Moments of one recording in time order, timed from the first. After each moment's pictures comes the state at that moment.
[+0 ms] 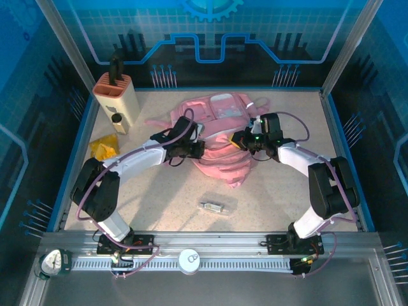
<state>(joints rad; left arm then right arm) -0.53 1.65 1.15 -0.43 0.09 -0.38 0.25 1.62 0.92 0.02 -0.62 0.93</state>
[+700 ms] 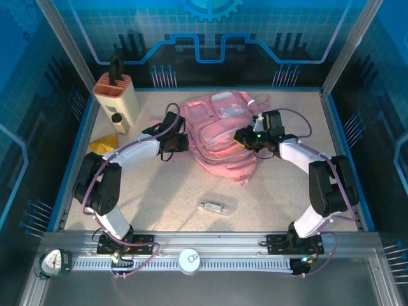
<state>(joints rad) -0.42 1.68 1.15 -0.46 -0.02 -0.47 0.24 1.63 0.98 -0.11 -0.57 0.80</state>
